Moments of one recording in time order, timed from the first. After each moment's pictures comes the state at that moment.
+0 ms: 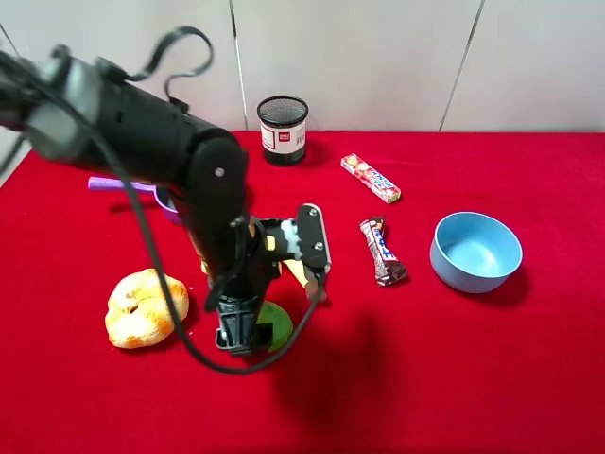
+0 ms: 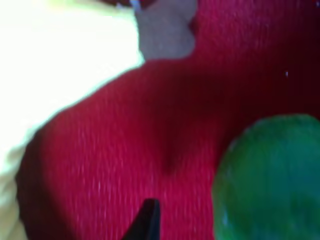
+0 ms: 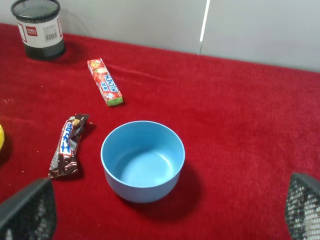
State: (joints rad) left arm -0.85 1.90 -1.03 -0.15 0.57 0.75; right arm 0.26 -0.01 -0.50 -0.08 1.01 -0.01
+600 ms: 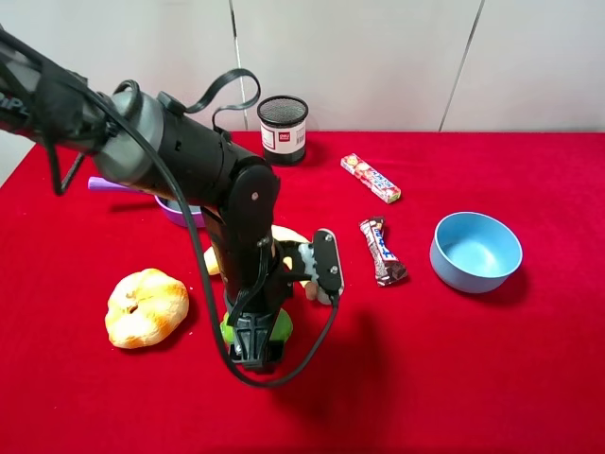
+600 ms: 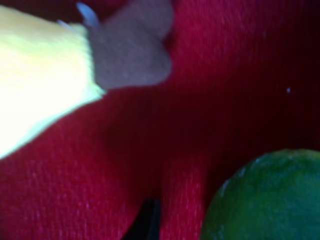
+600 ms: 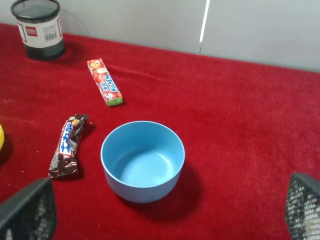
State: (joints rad) left arm -0.87 2.01 -1.08 -0.15 0.60 0.75; right arm 0.26 -0.01 -0.50 -0.08 1.01 -0.01
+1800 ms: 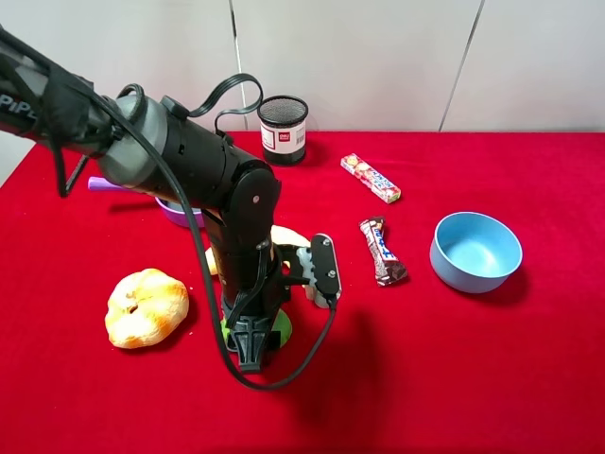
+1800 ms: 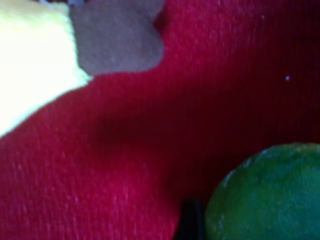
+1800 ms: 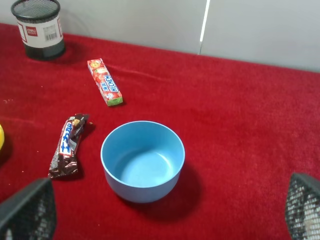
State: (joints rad) left arm -0.87 2.01 -1.08 -0.15 0.63 0.74; right arm 0.26 -0.01 -0.50 -0.08 1.01 -0.01
